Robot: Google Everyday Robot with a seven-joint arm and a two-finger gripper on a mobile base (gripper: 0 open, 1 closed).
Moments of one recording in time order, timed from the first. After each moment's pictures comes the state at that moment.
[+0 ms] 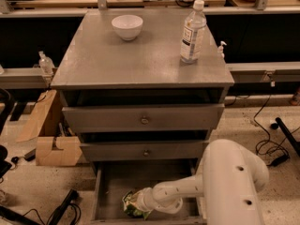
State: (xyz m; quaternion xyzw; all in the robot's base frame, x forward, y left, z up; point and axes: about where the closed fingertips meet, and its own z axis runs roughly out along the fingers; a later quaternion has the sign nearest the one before) arm 0.504 0.071 0.188 -0.49 0.81 0.19 0.27
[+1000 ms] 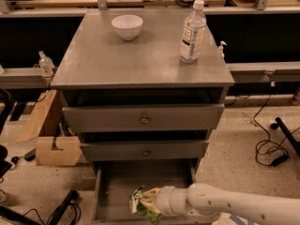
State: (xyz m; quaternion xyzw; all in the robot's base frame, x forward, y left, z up) arm 0.437 0.018 0.390 -0.48 0.75 0.27 0.35
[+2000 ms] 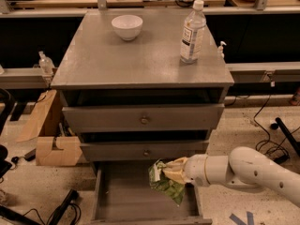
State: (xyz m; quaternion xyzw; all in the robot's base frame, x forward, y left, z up) arm 0.466 -0.072 0.575 -0.44 0.76 0.31 0.37
